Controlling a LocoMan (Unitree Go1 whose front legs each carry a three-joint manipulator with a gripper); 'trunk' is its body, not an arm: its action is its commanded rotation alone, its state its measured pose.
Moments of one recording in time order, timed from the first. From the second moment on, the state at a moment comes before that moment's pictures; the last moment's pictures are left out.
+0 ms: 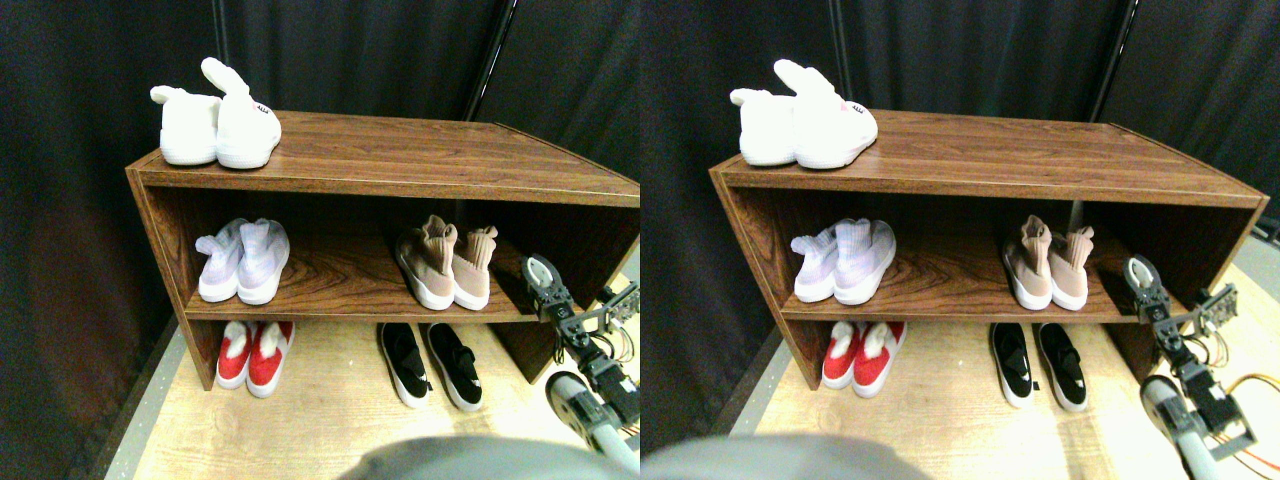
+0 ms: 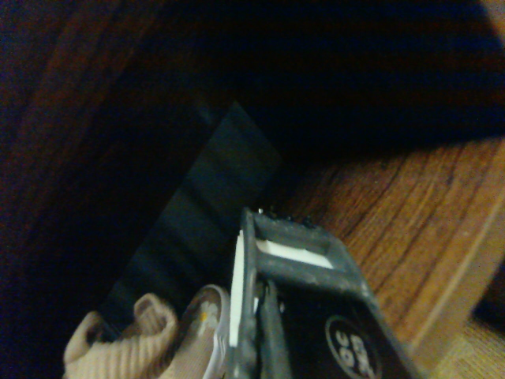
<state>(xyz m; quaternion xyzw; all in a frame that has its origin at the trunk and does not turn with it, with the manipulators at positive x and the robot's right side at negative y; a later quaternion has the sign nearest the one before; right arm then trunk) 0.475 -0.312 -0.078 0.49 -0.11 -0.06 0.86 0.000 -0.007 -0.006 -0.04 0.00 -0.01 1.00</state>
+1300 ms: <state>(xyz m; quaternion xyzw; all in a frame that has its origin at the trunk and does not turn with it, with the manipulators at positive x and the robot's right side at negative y) 0.394 -0.288 -0.143 0.59 -0.01 -0.01 0.81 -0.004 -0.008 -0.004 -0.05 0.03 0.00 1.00</state>
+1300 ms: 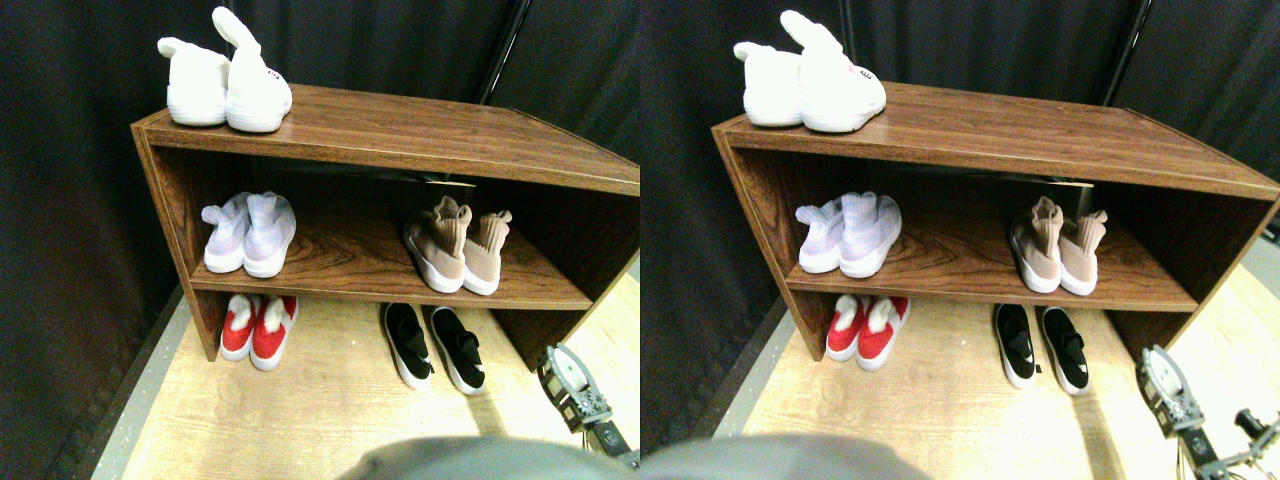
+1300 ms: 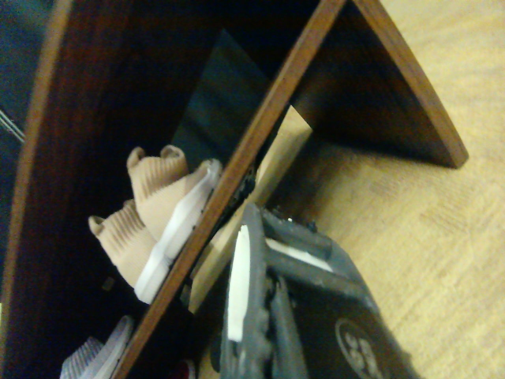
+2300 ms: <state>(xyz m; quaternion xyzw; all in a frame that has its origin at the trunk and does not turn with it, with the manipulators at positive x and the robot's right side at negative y) 0.490 -0.323 -0.226 0.62 0.02 -0.14 0.77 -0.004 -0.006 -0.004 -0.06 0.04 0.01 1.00</state>
